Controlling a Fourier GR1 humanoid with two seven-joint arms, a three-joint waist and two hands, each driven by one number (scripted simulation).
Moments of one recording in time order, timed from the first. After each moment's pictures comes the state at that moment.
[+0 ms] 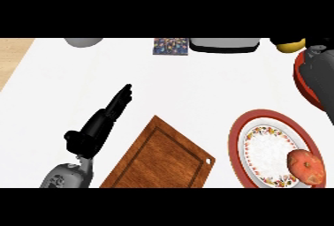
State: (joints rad) left arm -0.15 0.15 -0.24 -1.58 0.05 -0.08 0.07; right arm -0.99 -0.59 0.30 -0.76 0.69 -0.43 0.85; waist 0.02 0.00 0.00
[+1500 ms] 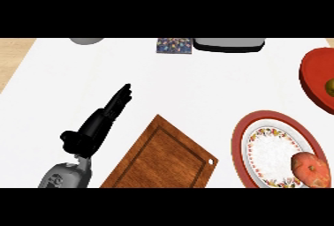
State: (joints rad) left arm -0.15 0.14 -0.21 -1.58 0.04 -0.13 0.06; right arm -0.92 -0.78 -0.09 -0.22 0.52 -0.40 0.24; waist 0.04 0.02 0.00
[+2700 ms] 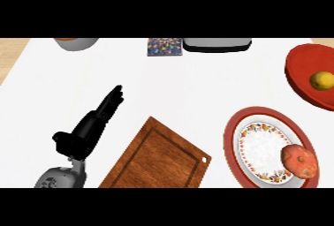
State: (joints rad) left arm -0.11 0.14 -0.16 -1.58 0.03 -0.13 0.06; right arm -0.50 -0.94 -0.61 -0.35 0.04 -0.52 -0.16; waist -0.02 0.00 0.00
